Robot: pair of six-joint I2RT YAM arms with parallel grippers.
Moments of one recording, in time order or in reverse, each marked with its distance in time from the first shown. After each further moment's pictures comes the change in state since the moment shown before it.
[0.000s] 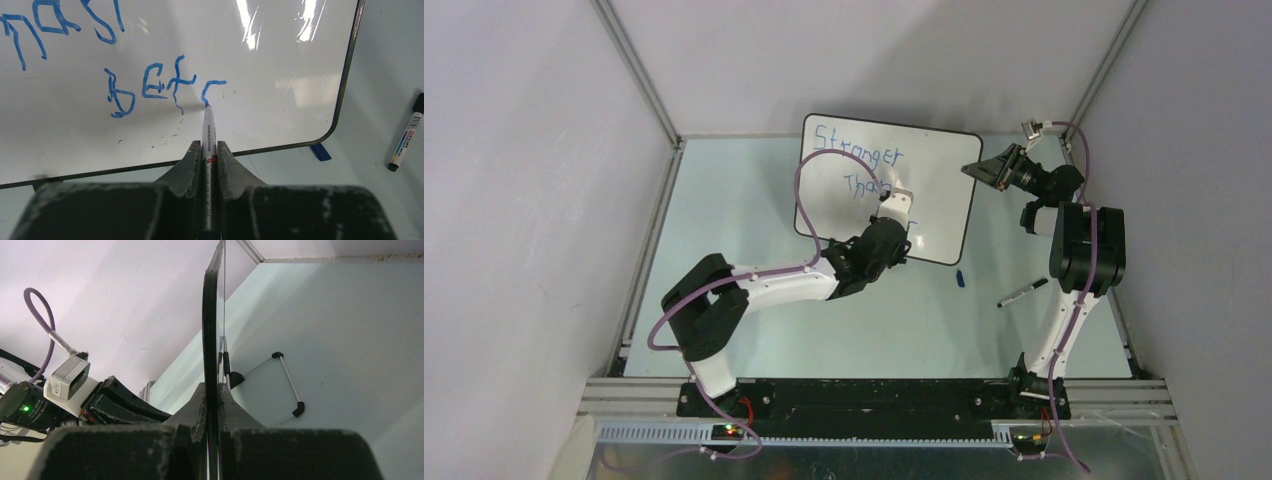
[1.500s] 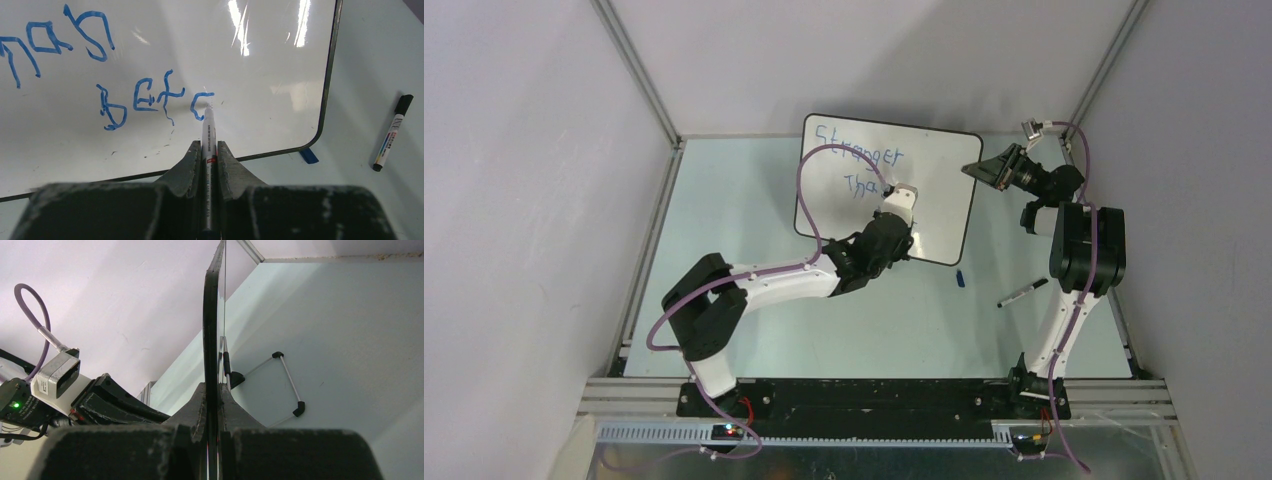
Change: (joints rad) left arm 0.000 0.002 0.043 -0.019 0.028 0.011; right arm -0.001 0.000 0.000 0.000 0.000 0.004
